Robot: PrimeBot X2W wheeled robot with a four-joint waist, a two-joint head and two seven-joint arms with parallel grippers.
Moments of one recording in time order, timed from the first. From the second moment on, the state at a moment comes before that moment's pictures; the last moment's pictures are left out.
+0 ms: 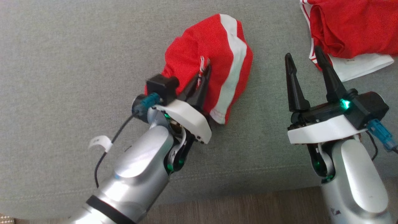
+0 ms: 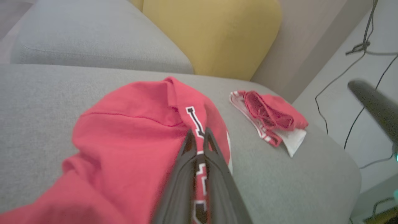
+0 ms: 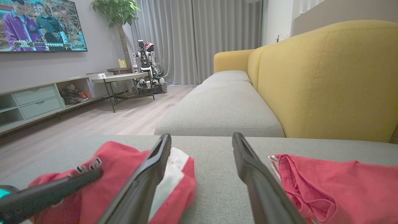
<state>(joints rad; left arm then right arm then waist) -0.65 0.04 -0.80 0.49 -0.67 0.12 -0.26 -0.32 -0.06 0.11 0.07 0.17 0.13 -0.26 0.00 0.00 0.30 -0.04</state>
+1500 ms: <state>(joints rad) -0.10 0.04 -0.15 0.09 -0.31 0.03 -0.26 -0.17 -0.06 0.12 0.35 0.27 0.13 -0.15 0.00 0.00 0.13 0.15</state>
